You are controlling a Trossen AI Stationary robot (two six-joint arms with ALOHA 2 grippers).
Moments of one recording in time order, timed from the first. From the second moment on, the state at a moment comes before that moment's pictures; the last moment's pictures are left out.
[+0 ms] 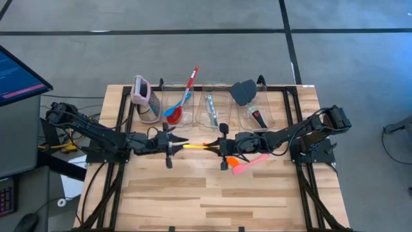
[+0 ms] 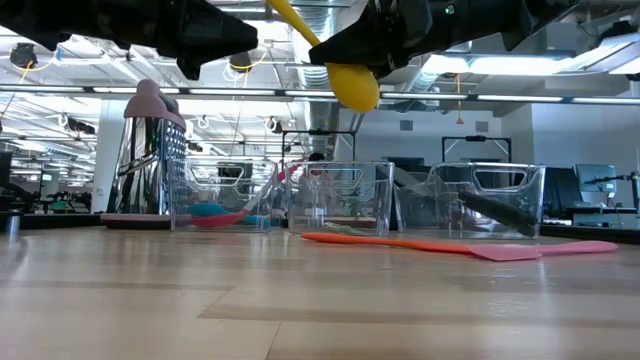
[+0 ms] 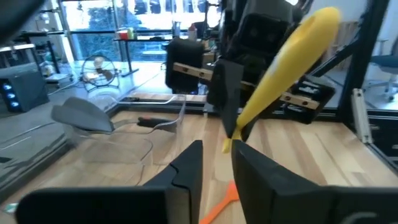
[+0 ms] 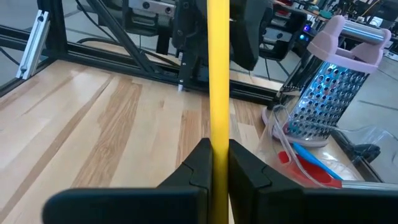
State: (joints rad) left arm -0.29 1.14 0.39 0.70 -0.48 -0.01; right arm 0.19 1.59 0.84 0.50 0.24 -0.18
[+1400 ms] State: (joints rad) left arm -0.23 1.32 0.39 1.10 -0.31 -0.03; right arm 0.19 1.59 0.84 0.51 0.24 -0.18
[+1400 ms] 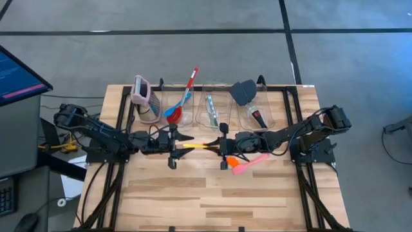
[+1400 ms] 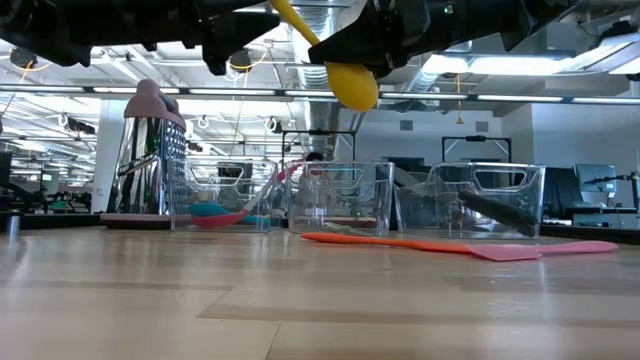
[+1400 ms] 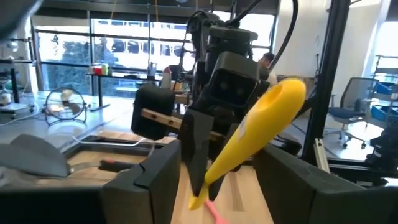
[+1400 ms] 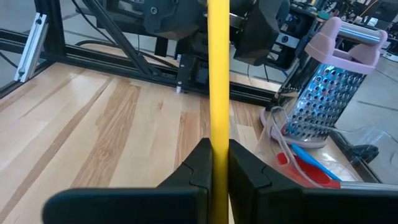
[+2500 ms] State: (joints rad) left arm -0.23 1.41 0.43 1.07 -0.29 -0.03; right arm 0.20 1.59 0.84 0.48 0.24 -0.17
